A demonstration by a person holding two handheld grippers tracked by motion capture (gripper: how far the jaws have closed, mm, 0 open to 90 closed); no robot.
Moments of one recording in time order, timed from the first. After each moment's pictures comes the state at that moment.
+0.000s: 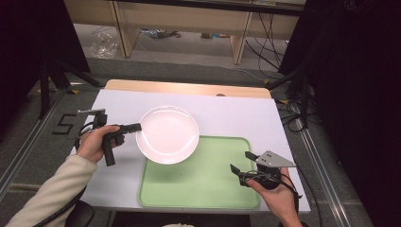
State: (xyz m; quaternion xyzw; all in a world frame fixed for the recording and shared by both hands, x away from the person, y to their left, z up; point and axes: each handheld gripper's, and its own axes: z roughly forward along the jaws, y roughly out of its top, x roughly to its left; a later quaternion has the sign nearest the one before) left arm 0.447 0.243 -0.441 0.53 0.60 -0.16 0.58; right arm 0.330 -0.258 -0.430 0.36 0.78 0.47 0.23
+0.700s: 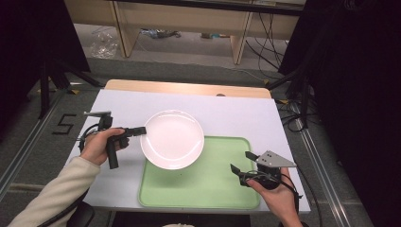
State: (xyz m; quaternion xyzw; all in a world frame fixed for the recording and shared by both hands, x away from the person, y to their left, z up) left arm 0.443 0.230 -0.443 0.55 0.58 -0.18 0.57; right arm 0.329 -0.258 -0.430 0.36 0.78 0.47 0.22
